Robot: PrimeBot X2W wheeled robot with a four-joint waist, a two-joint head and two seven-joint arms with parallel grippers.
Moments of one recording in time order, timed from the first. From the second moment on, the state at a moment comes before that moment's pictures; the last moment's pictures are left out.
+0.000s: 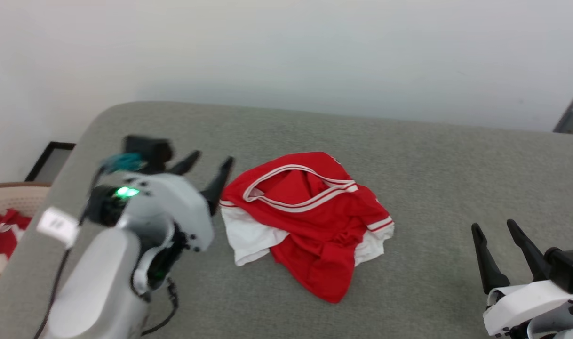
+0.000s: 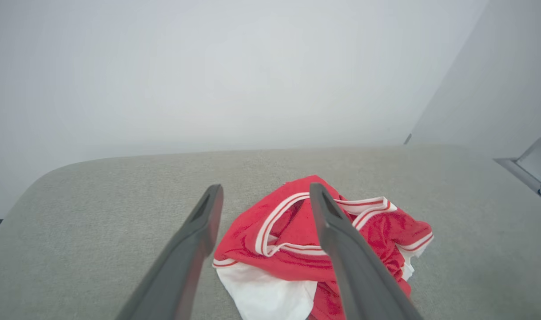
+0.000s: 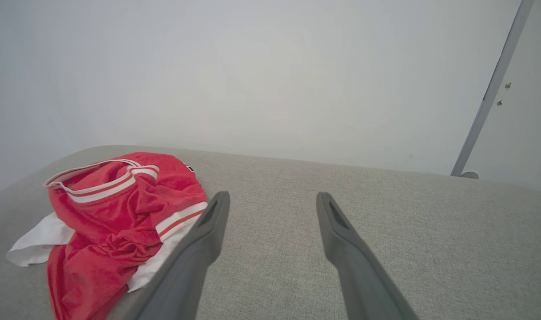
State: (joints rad) left arm -0.51 0.34 -0.35 0.21 -0.60 -0.04 0.32; right arm -0.10 -0.22 0.05 0.18 0.30 0.13 -0.11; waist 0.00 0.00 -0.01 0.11
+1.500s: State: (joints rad) left arm -0.22 0.41 -0.14 0.16 -0.66 -0.03 -0.13; right arm -0.09 -0.25 0.07 0.16 0.35 0.13 0.03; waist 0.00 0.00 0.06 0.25
